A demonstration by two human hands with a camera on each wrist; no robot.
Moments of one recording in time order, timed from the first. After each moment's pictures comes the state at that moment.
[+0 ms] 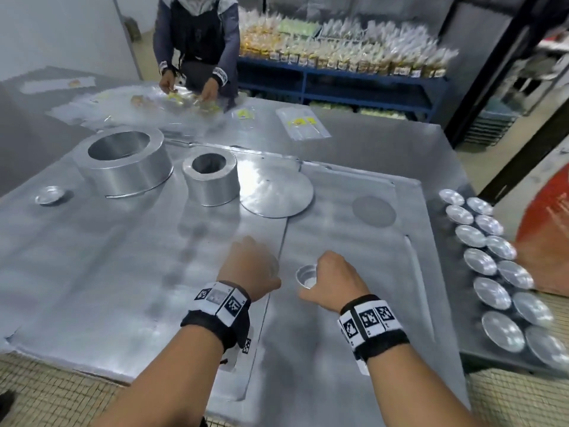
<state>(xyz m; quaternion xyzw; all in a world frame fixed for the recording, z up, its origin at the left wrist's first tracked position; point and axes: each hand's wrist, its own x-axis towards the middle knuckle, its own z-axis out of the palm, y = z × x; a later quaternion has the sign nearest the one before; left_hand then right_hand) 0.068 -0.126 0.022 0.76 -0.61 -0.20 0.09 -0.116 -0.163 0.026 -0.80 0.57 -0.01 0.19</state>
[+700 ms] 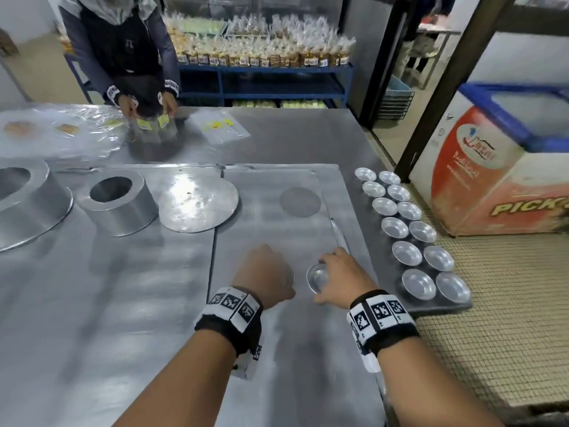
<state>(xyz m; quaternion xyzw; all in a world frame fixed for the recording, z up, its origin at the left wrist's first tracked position) -0.070 -0.177 0.014 0.62 -0.75 -0.21 0.03 -0.259 -0.166 0.032 -0.71 0.67 -0.02 0.20</state>
